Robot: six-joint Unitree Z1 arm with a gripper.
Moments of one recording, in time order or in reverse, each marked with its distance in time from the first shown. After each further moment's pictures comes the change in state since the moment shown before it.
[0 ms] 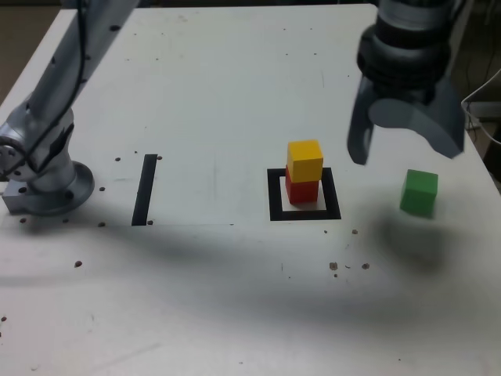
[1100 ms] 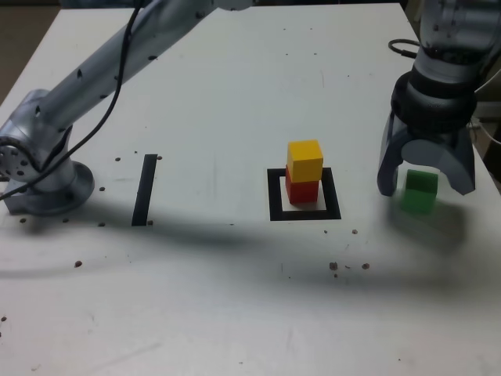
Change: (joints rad) arm 0.060 0.187 -0.122 -0.041 -0.041 0.013
